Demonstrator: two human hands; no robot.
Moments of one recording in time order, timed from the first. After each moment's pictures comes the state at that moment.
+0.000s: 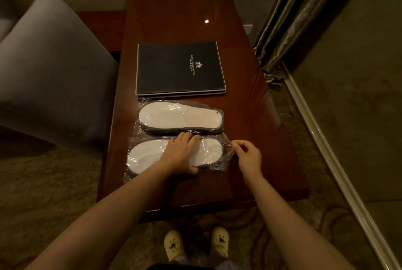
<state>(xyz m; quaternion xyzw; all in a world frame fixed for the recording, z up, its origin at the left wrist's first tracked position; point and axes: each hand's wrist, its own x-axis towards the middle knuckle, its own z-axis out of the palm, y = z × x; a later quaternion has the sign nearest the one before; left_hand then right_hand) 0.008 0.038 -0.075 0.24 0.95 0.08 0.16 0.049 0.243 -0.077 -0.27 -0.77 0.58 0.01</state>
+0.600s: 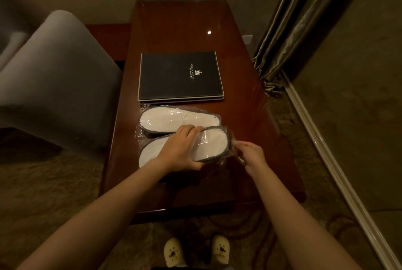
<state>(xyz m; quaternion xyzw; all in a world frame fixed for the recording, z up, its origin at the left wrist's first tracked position) 0.010 0.043 -0.028 0.26 0.95 0.19 0.08 0.034 0.257 -0.045 -0.37 -0.63 0.68 -0.08</state>
